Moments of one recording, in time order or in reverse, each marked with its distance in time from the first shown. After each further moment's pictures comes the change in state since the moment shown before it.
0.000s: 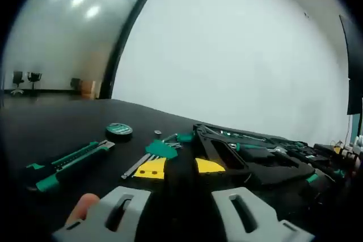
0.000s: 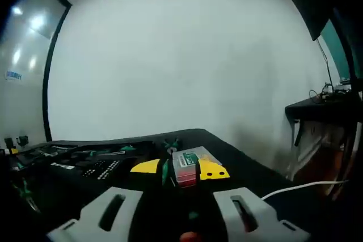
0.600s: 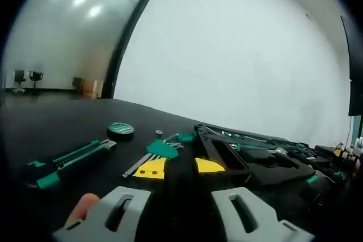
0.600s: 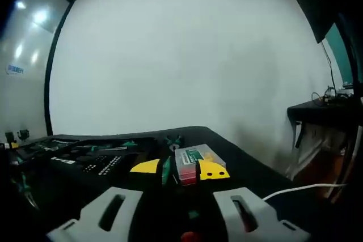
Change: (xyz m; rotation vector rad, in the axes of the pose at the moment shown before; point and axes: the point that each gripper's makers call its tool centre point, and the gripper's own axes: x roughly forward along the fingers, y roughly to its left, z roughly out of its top) left arm -0.007 -0.004 -0.002 -0.010 -0.007 0.015; right arm -0.008 0.011 -0.003 -0.033 0.024 0.020
